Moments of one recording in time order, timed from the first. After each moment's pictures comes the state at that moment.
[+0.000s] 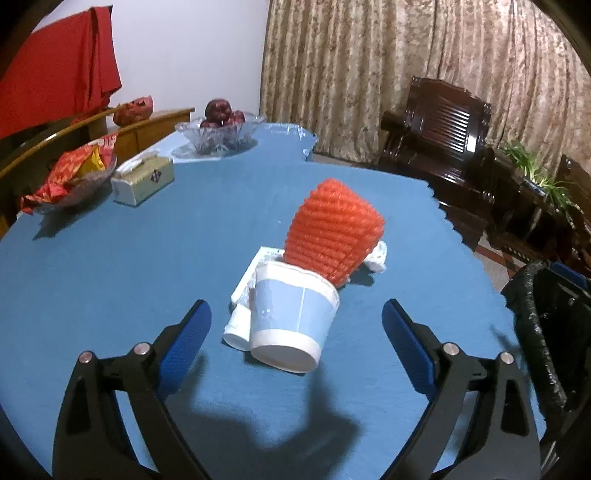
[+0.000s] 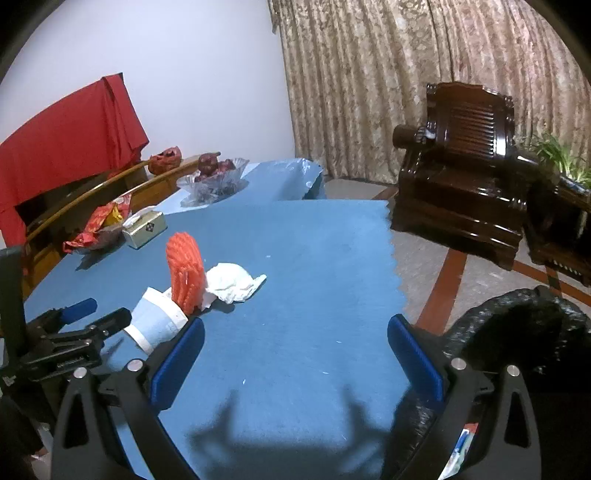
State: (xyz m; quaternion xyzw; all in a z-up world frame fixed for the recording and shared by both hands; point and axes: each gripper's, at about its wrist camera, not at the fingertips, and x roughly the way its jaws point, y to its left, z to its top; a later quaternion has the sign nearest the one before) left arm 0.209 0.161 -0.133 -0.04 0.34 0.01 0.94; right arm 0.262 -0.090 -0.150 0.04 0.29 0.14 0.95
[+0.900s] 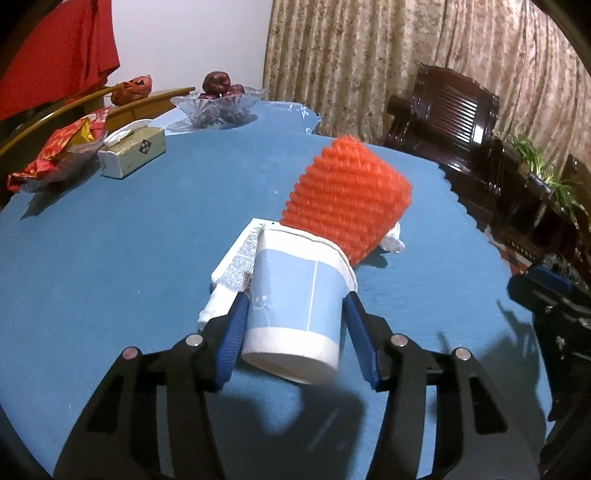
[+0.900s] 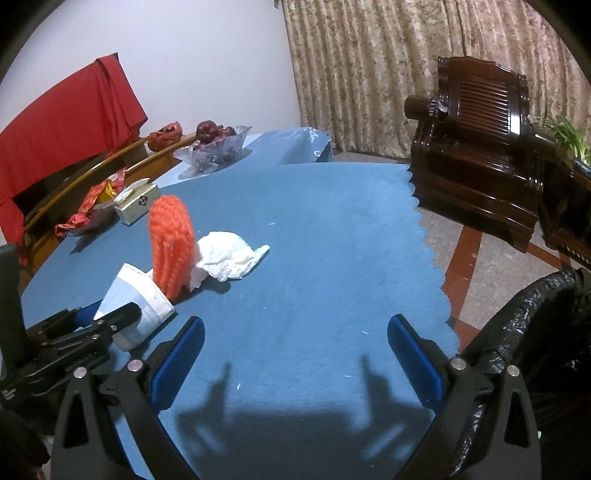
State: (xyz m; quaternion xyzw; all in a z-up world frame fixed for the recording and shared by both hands) left arm 0.224 0.157 -0.164 -0.06 0.36 0.02 0.93; right arm 0.293 -0.073 -0.186 0.04 0.33 0.16 0.93
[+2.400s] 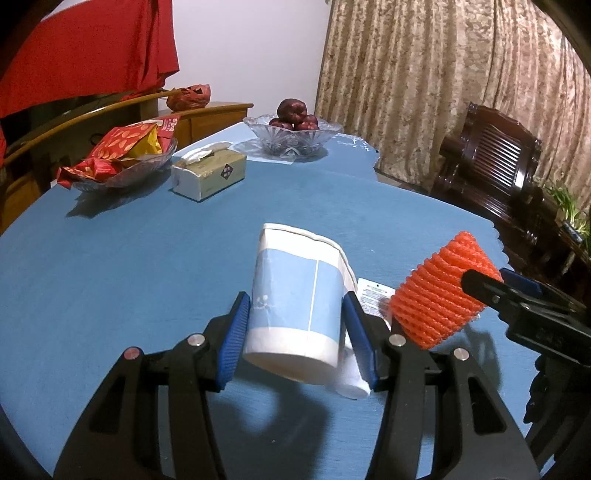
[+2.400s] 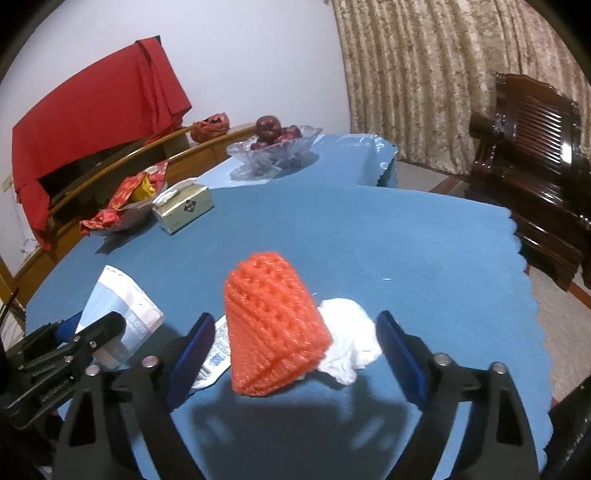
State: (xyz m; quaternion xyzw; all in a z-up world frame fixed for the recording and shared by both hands) left arm 0.225 0.240 -0.131 -0.09 0.32 0.11 0.94; right arm 0.359 0.046 -0.168 0.02 0.33 0.25 0.91
